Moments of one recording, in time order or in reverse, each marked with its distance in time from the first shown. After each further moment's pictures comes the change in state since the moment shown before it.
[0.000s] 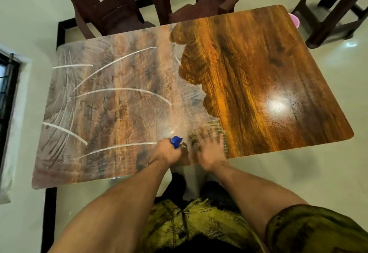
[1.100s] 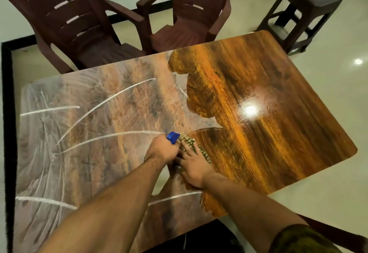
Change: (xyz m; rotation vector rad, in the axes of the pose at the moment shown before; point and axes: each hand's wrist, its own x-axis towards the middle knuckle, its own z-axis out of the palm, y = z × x) left_hand 0.174 0.015 -0.139 -0.056 -0.069 0.227; right_hand 0.146 -0.111 -0.044 -0.031 -0.010 -0.200
